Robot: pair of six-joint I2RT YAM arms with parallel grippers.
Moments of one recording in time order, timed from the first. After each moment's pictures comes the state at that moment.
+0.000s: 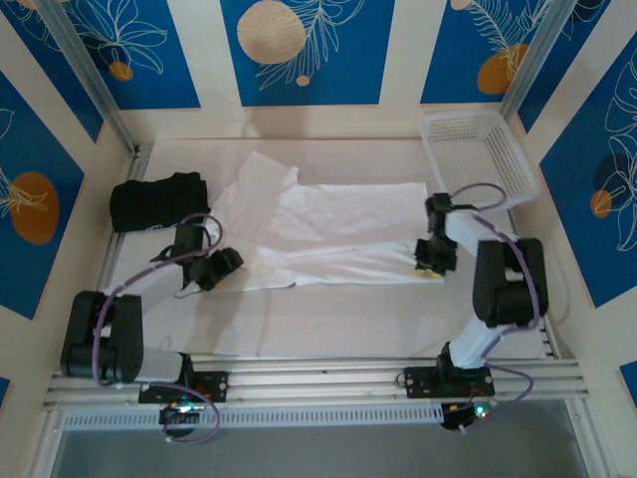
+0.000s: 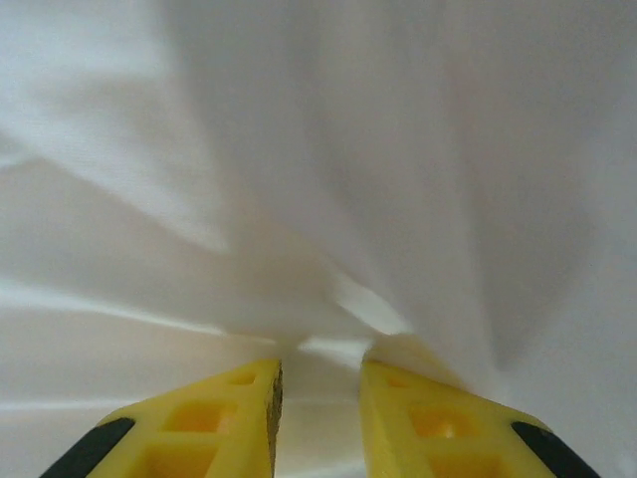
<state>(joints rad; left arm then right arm) -0.12 1.35 0.58 -0.28 0.31 -0.70 0.01 1.63 0.98 -0.89 0.02 0.36</state>
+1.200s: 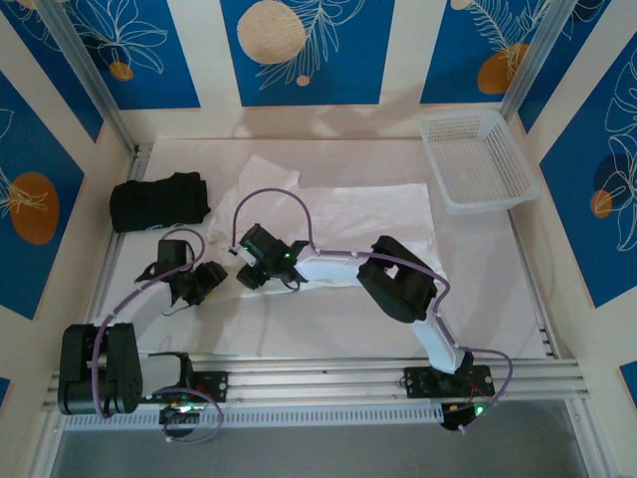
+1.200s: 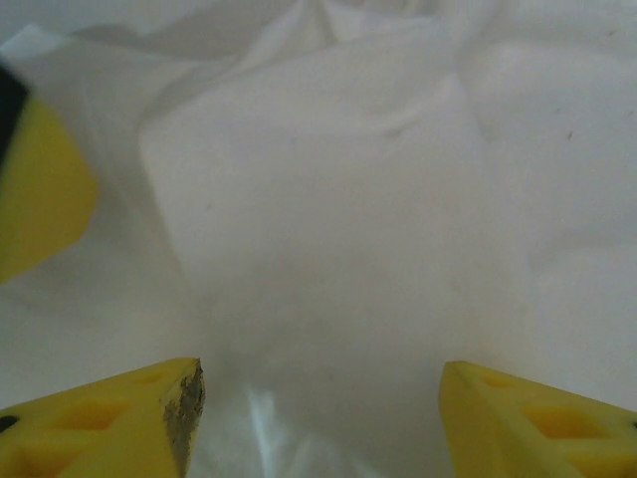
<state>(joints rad) 0.02 1.21 0.46 -0.33 0.31 -0.70 1.03 2.18 1.52 -0.21 0.06 0.00</state>
